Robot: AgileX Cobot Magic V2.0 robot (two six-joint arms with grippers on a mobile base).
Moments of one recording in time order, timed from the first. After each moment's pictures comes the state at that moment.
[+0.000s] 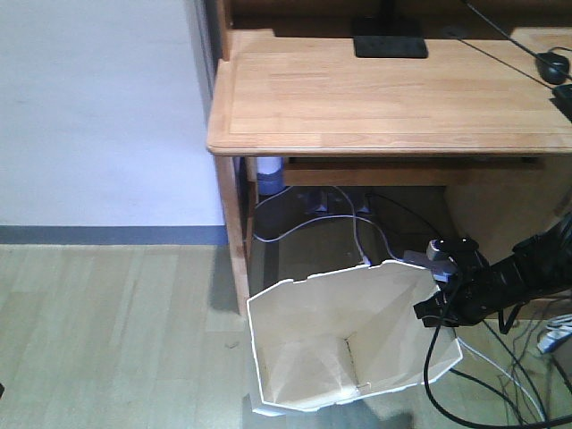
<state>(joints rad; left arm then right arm) 0.00 -0.01 0.03 -0.02 0.27 -0.02 -0.14 2.31 -0.86 1.25 0.43 -1.62</state>
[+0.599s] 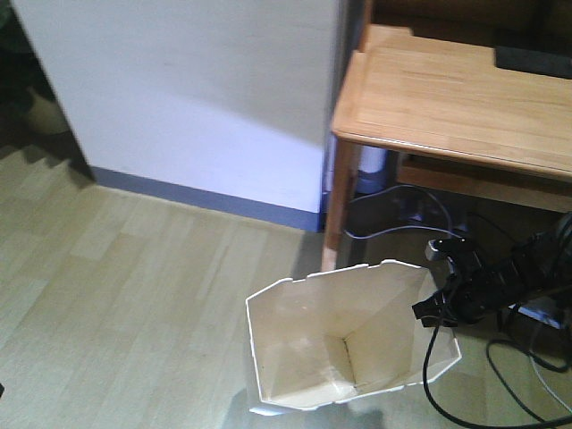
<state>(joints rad) 0.00 -0.01 0.03 -0.02 0.27 -0.02 -0.15 2.31 -0.86 1.25 0.43 -1.62</state>
